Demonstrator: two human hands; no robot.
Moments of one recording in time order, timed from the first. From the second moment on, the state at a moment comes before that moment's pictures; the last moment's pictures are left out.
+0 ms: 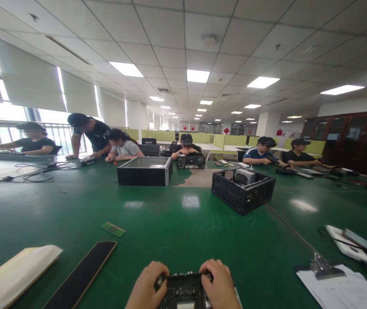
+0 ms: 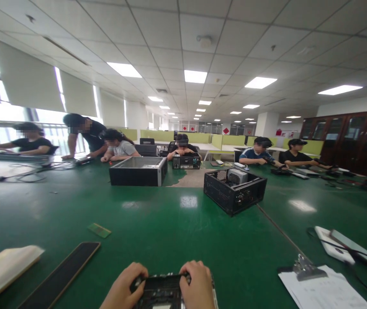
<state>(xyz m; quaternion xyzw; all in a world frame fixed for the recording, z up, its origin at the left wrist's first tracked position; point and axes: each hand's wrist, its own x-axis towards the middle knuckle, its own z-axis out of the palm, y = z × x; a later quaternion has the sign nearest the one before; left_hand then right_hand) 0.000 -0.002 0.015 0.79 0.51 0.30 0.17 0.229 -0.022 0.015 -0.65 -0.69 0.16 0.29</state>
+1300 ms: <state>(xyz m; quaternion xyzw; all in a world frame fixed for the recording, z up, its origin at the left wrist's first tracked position) -0.009 -0.008 0.014 0.81 0.47 0.31 0.14 0.234 -0.028 0.004 -0.63 -0.70 0.14 0.32</state>
